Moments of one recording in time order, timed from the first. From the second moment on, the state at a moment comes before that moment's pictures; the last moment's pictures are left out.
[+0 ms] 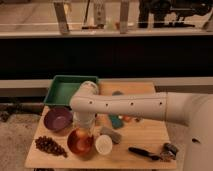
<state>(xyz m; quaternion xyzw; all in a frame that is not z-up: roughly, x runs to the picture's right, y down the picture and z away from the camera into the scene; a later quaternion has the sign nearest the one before) -0.109 0.192 0.717 -0.25 -0.26 -0.51 0.78</state>
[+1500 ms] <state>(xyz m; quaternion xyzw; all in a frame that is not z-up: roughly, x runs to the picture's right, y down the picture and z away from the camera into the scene) -0.108 0.193 0.719 -0.24 -0.26 -0.54 0.77</state>
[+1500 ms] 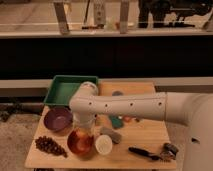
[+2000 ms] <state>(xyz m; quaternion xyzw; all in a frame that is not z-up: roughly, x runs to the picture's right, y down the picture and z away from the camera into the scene) -0.108 0.193 0.720 -0.23 -0.26 -0.54 0.76</state>
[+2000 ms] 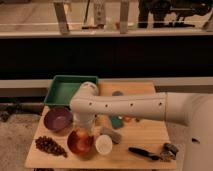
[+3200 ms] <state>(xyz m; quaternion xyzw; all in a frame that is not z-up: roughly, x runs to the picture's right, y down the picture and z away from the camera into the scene) -0.104 0.192 0.720 -0.23 -0.26 -0.56 0.75</state>
